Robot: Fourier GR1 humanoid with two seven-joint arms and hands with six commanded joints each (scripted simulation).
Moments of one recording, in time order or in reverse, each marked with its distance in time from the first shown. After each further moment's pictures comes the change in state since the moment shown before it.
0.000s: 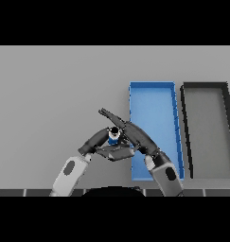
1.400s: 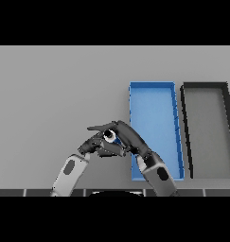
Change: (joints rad) left arm 0.024 -0.001 0.048 -0.027 -0.105 -0.127 -0.042; right arm -0.068 0.059 0.072 0.084 0.034 -0.102 -0.047
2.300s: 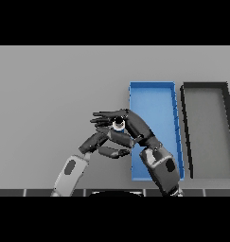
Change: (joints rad) left arm 0.011 -0.021 0.020 0.014 -0.005 0.032 0.172; right arm -0.155 0.020 -0.153 -0.035 -0.249 -0.088 0.073
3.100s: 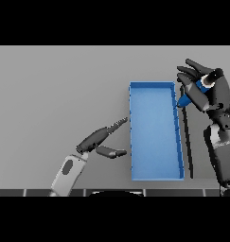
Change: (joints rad) left arm 0.000 0.031 0.007 -0.005 -0.005 -0.006 0.007; right arm -0.094 -0.685 -0.343 0.078 -0.348 -0.384 0.000
